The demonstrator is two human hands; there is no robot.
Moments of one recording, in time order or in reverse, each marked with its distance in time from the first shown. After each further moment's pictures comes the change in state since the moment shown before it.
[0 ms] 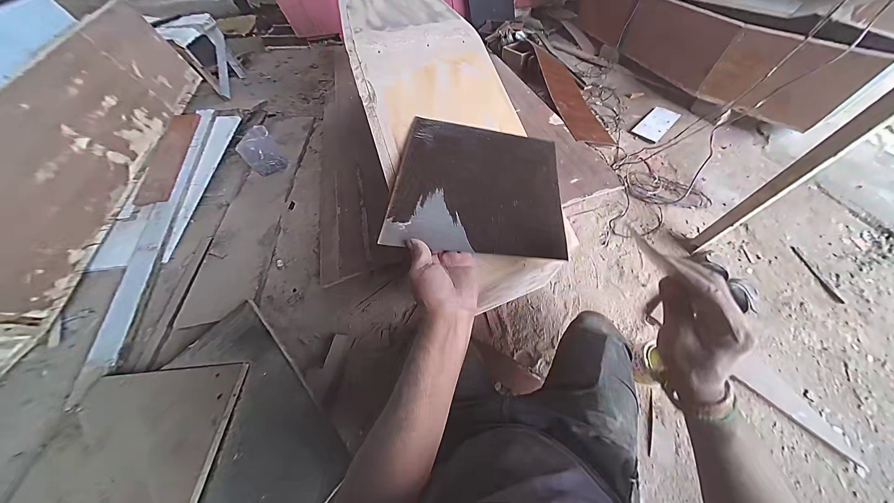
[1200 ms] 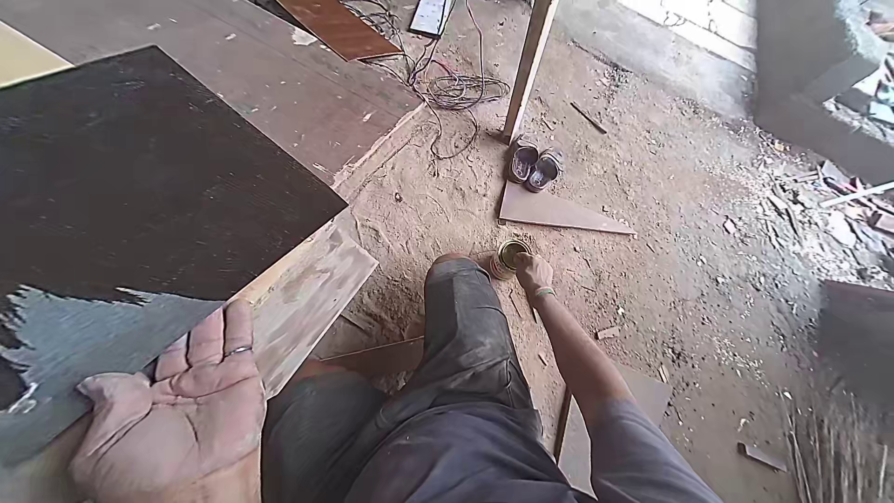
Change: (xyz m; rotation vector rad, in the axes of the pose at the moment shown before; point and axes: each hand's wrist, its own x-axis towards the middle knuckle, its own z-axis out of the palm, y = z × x) left_hand -0.042 -0.049 -0.036 0.370 -0.097 -0.196; right_hand -0.240 0.218 -0.099 -0.763 -0.655 1.383
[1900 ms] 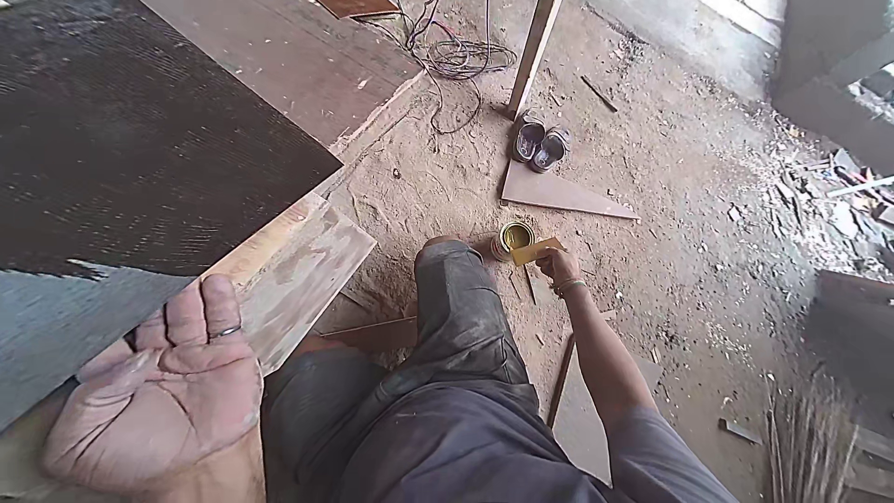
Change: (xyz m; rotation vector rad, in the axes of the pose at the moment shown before) left_hand 0.007 0.000 -0.014 -0.134 -0.302 -0.021; right_hand -0.011 0.046 -0.014 1.156 0.019 0.520
